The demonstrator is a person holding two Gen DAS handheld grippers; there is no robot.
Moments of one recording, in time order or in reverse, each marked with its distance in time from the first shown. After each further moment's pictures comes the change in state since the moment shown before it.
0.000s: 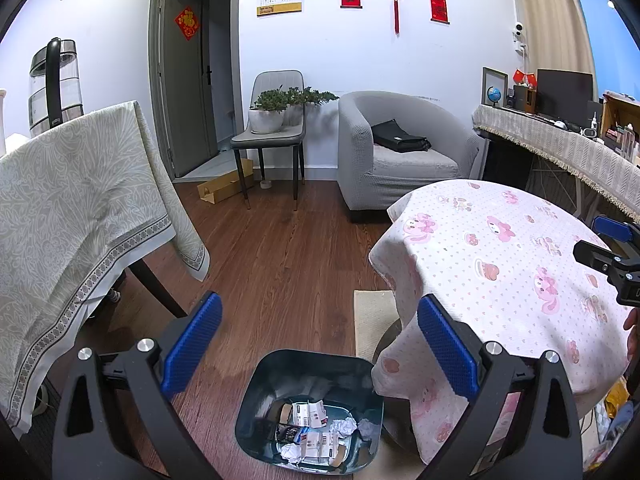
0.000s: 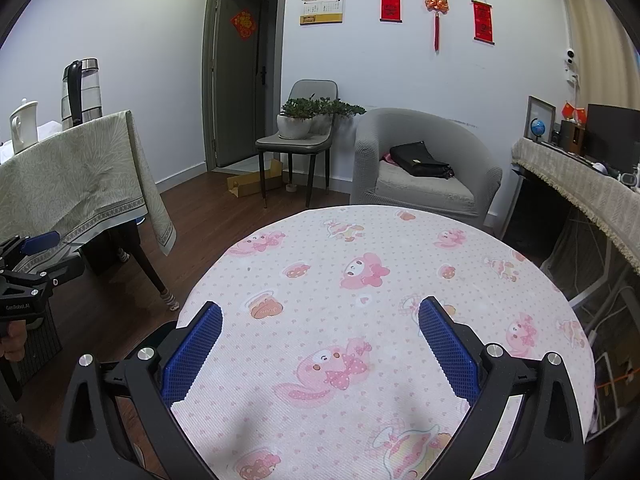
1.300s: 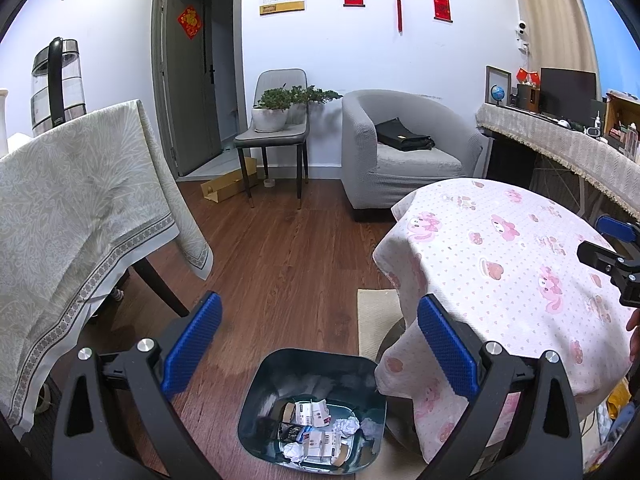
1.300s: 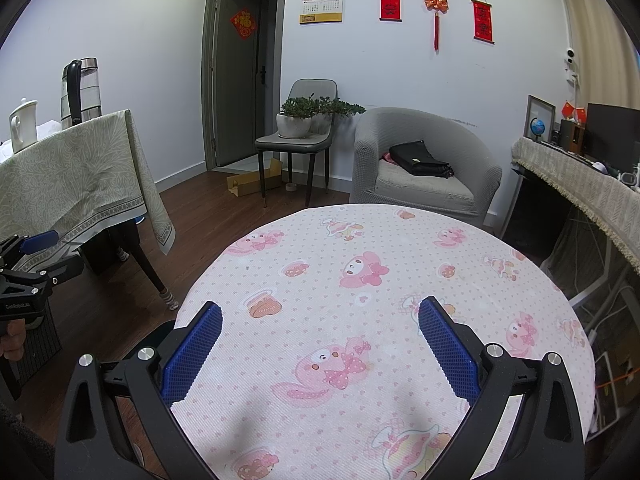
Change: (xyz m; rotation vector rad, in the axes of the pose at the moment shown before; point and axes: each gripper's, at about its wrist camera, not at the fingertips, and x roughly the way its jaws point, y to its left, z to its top) left arm 0.002 0.009 -0.001 -0.003 0.006 0.009; right arm 0.000 0.000 0.000 0.001 0.001 0.000
